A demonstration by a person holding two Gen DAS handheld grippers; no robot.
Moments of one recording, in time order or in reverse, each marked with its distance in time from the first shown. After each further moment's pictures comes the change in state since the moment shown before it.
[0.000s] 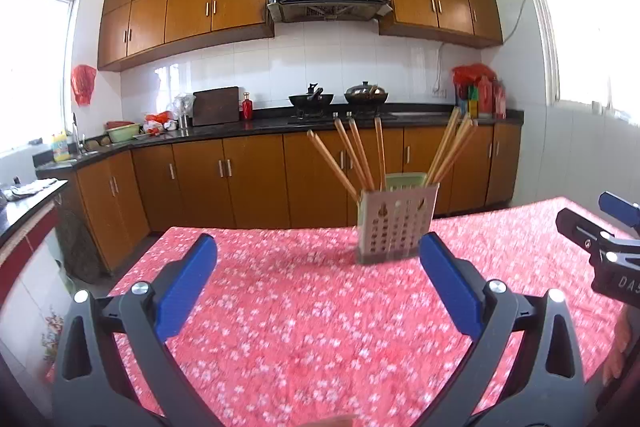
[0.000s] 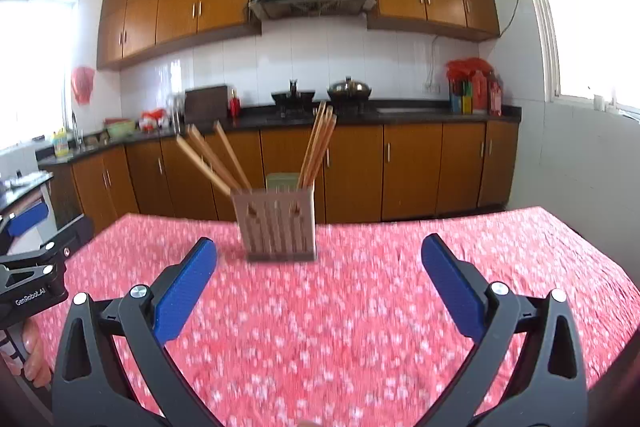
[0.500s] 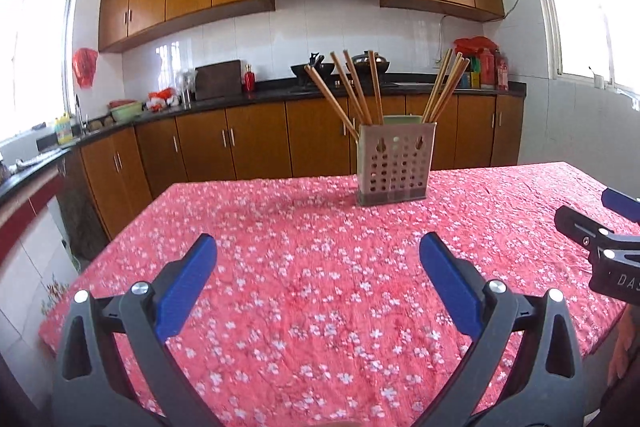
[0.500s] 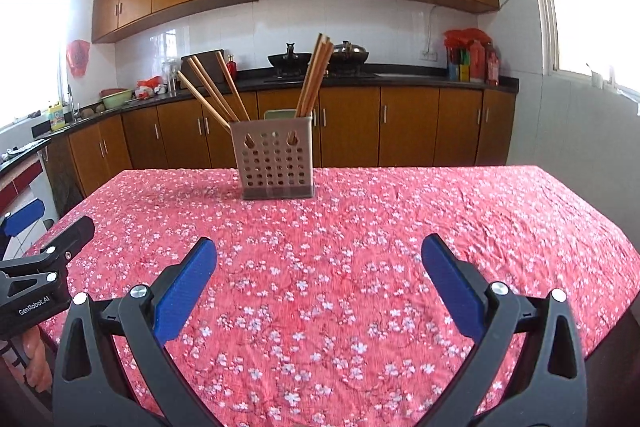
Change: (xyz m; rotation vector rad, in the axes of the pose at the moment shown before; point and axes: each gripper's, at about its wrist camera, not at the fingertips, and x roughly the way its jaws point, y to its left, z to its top) left arm -0.003 -0.007 -0.055 -0.006 0.096 0.004; right arm -0.007 -0.001 -0.059 0.010 0.100 -0.016
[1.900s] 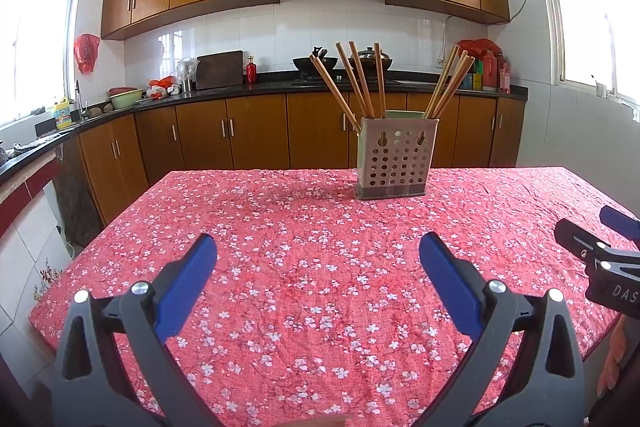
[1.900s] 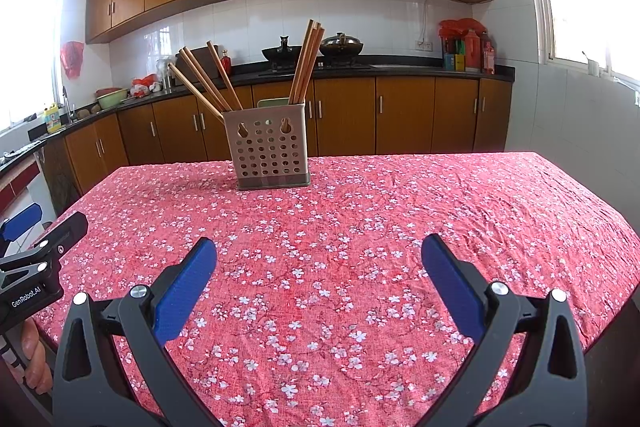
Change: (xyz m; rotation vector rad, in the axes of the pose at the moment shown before) left arm 0.003 0.006 -0.005 -0.034 0.017 -0.007; right arm 0.001 -0.006 -0.004 0.019 0.026 -0.005
